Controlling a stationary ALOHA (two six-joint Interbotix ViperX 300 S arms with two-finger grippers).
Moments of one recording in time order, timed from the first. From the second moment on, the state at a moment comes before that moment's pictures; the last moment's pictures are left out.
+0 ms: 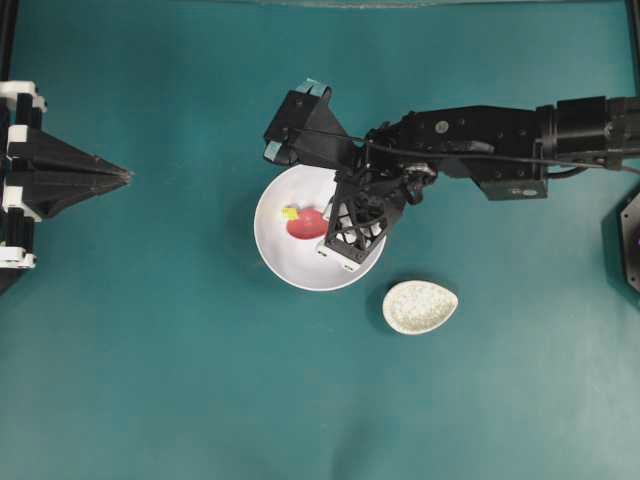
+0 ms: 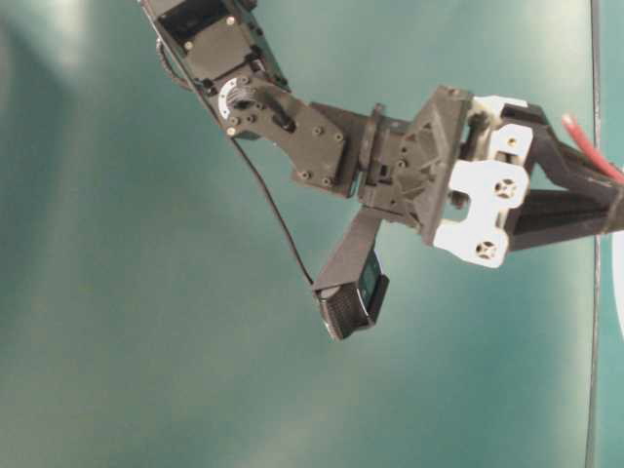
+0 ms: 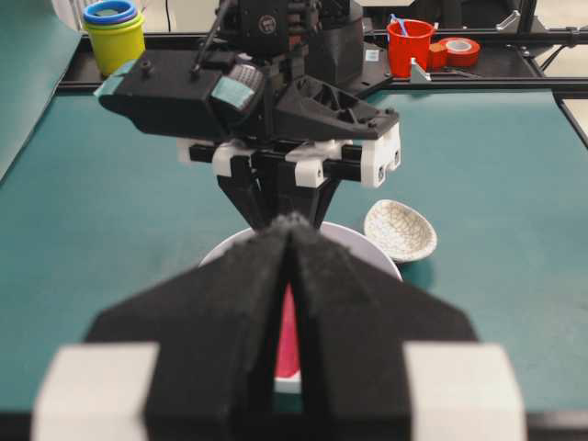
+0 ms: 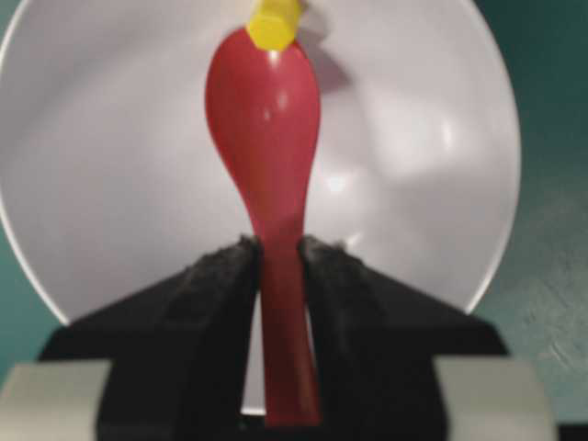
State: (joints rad) left arm 0.04 -0.97 1.18 0.02 -0.15 0.02; right arm -0.09 0.19 0.23 0.10 0.80 0.33
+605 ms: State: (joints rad) left arm 0.04 -0.97 1.18 0.02 -0.15 0.02; right arm -0.09 0.18 0.30 0.06 0.66 0.35
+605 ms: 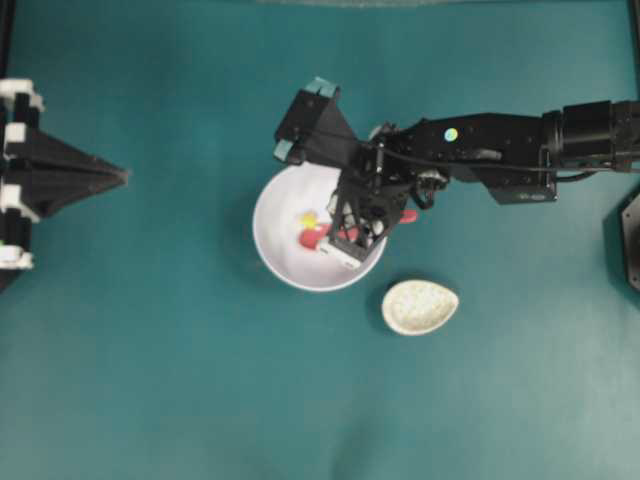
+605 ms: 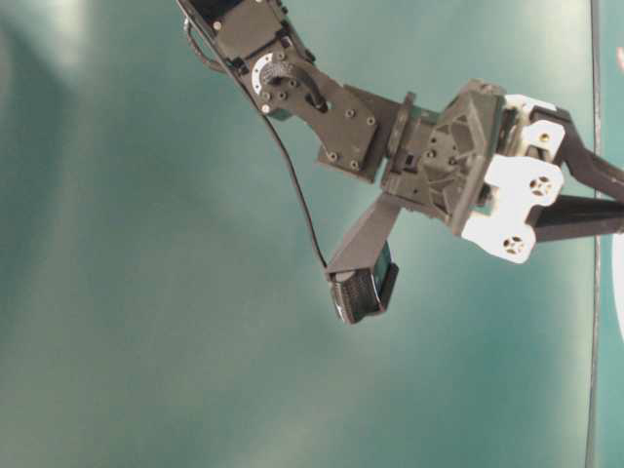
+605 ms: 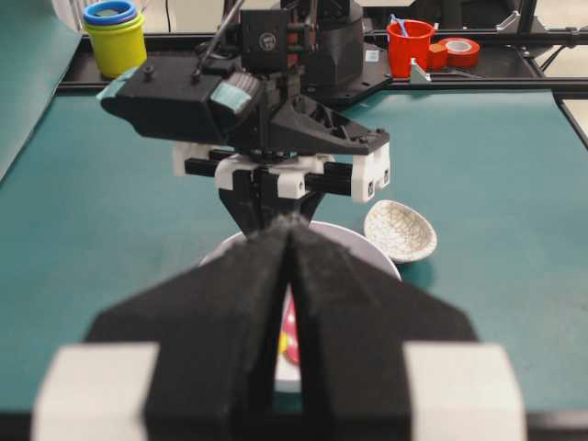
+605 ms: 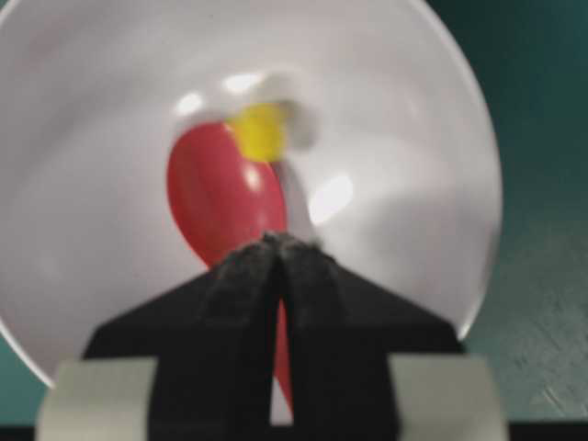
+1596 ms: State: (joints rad) left arm 0.04 -0.97 1.18 0.02 -0.15 0.02; right arm -0.04 0.03 0.31 -0.02 0.72 -0.02
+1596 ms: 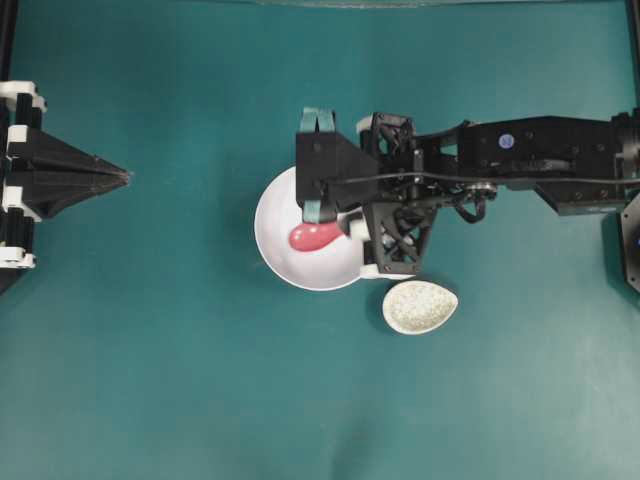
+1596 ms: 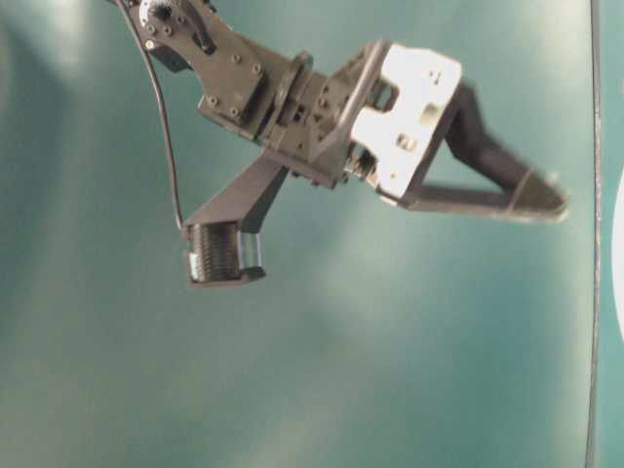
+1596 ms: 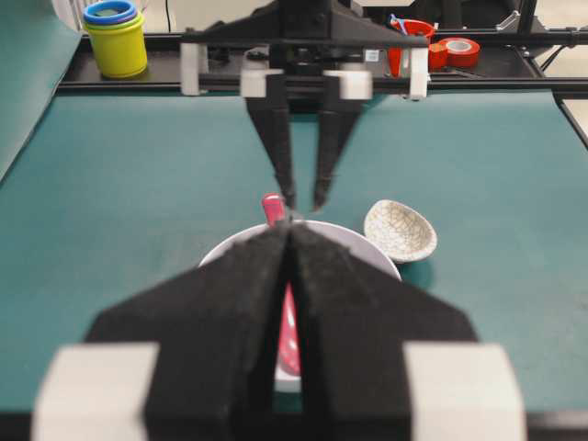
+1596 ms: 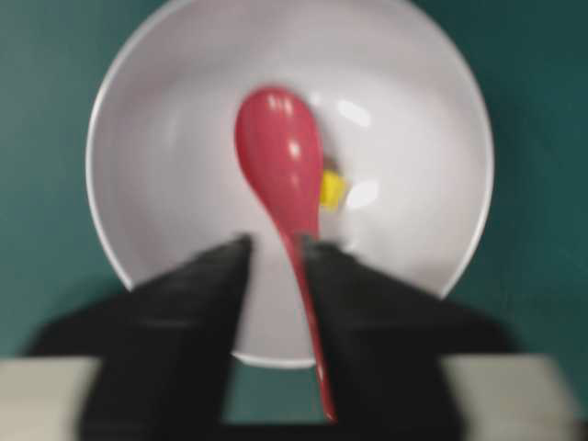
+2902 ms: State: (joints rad) left arm 0.04 -0.97 1.18 0.02 -0.15 0.02; right arm -0.04 0.09 0.36 -0.14 0.88 -0.03
